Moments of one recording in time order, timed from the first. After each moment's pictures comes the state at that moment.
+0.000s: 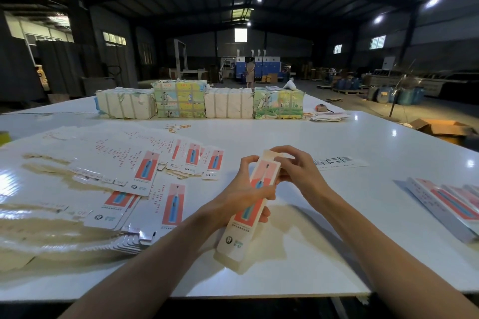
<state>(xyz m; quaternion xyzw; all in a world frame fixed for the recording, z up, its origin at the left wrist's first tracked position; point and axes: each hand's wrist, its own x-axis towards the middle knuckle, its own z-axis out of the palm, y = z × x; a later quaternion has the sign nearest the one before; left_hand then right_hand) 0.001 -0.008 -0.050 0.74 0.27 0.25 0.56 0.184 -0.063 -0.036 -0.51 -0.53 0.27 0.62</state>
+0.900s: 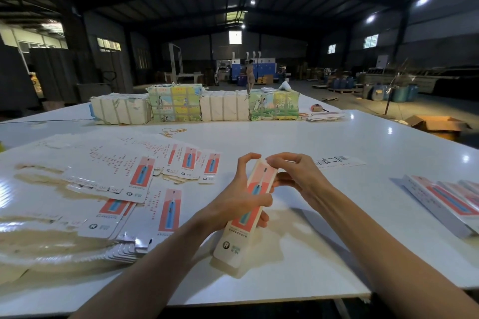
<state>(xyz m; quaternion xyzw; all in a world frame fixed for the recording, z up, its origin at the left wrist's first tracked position) 0.000 -0.003 -0.053 0.77 0.24 0.26 0.53 0.184 -0.067 -0.026 -0.53 -0.44 0.35 0.63</state>
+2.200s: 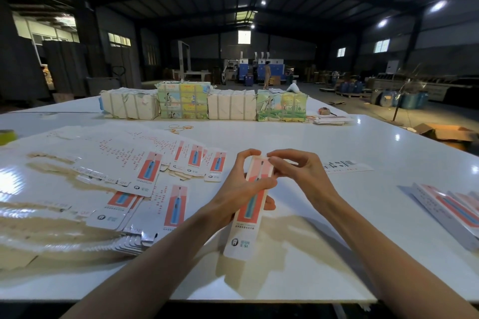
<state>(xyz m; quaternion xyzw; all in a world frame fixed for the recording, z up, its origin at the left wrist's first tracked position) -0.004 -0.009 -0.043 0.70 0.24 0.37 0.57 0.177 -0.073 -0.026 -0.47 -0.58 0.23 0.63</state>
